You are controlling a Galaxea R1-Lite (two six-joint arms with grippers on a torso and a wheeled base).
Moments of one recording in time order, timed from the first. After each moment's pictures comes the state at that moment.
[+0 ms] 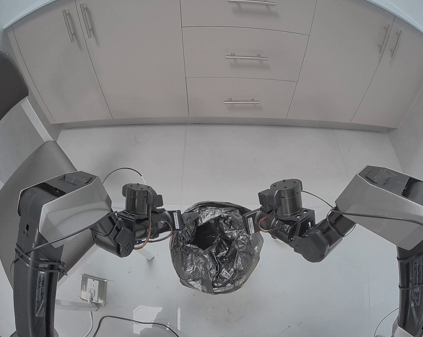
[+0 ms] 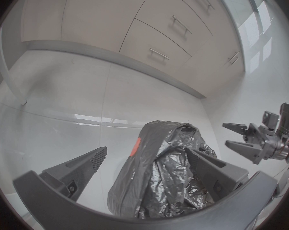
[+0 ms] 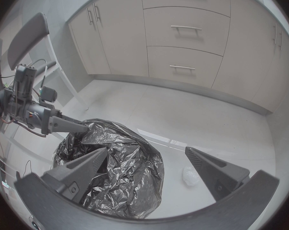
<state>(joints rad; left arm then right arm) -0.34 2.49 -1.10 -0.90 -0.25 -0.34 0.55 2.37 -1.07 -0.89 -0.20 -0.02</state>
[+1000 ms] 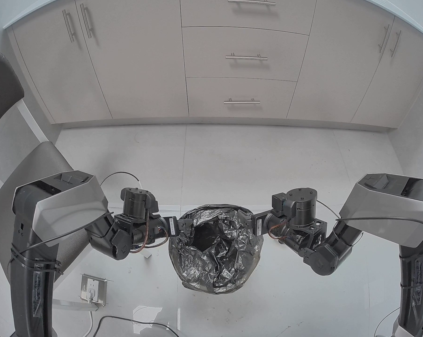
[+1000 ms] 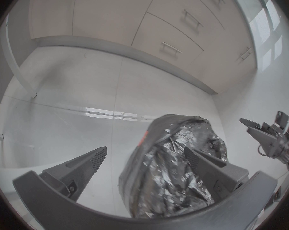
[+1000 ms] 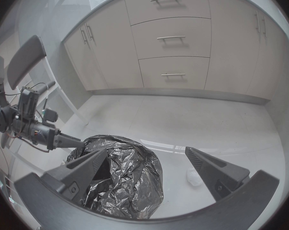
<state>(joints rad) -0.34 2.46 -1.04 -0.84 -0.16 -0.34 0.54 2.35 -0.88 -1.18 -0.19 0.08</state>
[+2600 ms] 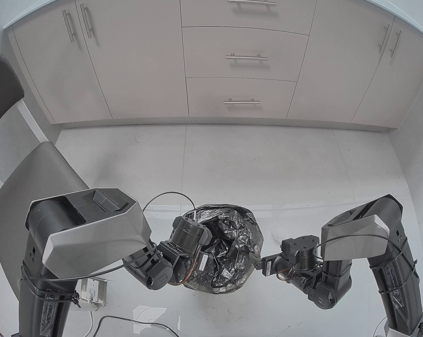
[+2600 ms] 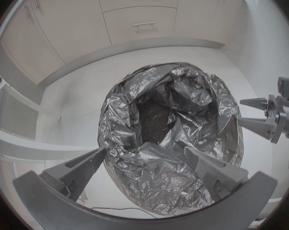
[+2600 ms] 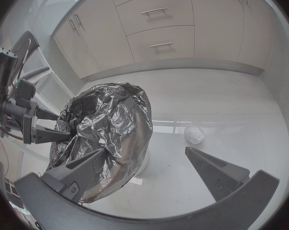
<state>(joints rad) -0.65 2.43 -1.00 -0.62 0.35 -0.16 0.53 2.59 -0.60 -1.55 -0.18 0.21</state>
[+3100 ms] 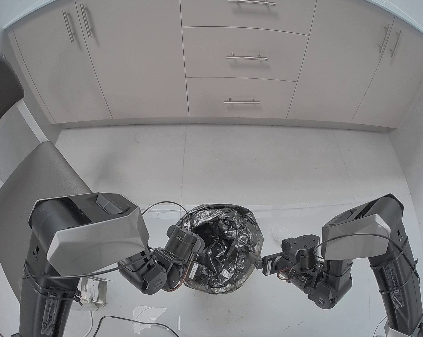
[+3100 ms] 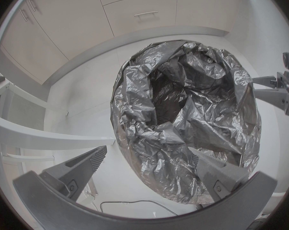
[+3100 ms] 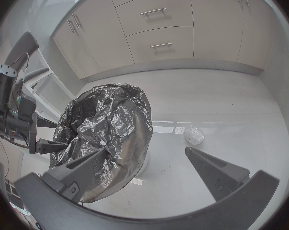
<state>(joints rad) -0.63 2.45 -0.93 -0.63 0.39 -0.12 0.53 2.59 -0.60 -1.55 -0.18 0.21</state>
